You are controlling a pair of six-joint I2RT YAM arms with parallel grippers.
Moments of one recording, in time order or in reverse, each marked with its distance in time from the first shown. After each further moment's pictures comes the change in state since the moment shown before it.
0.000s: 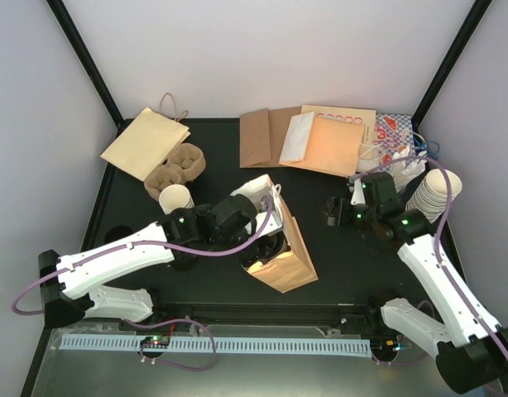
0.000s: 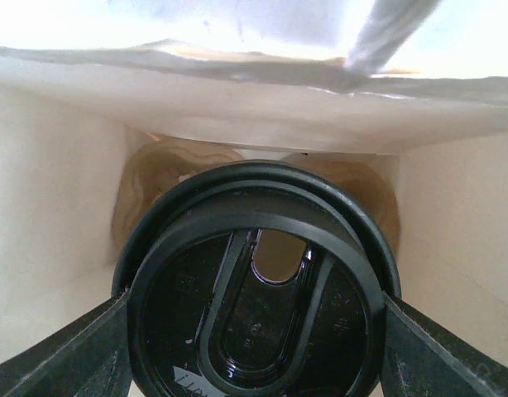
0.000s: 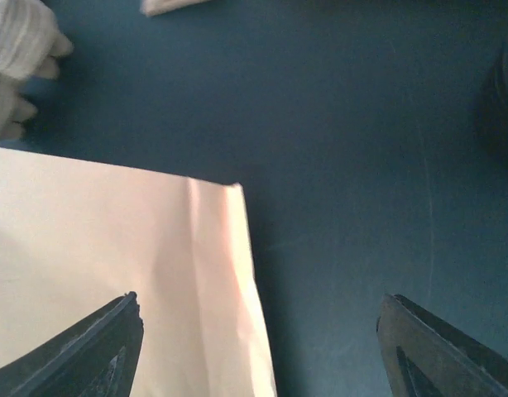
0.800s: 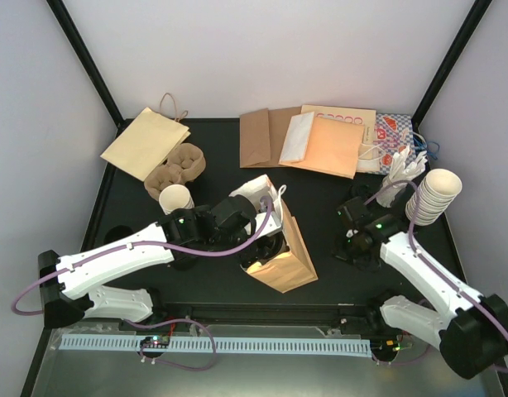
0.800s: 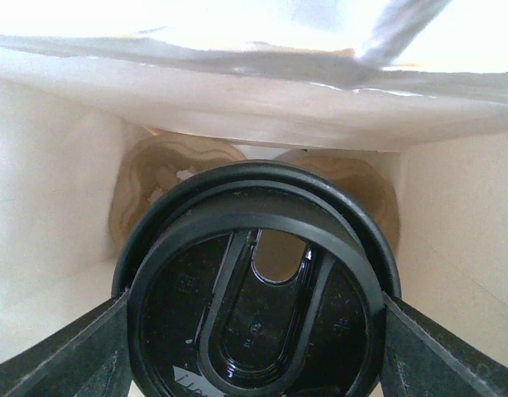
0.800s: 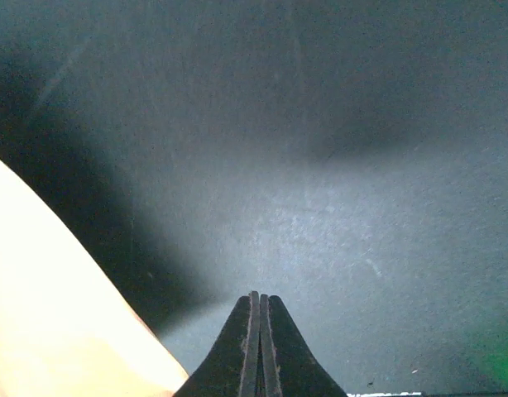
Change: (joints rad) left arm 0.000 -0.005 -0.010 -0.005 0.000 -0.012; right arm 0.098 0.086 -0.221 -0.204 0.146 0.381
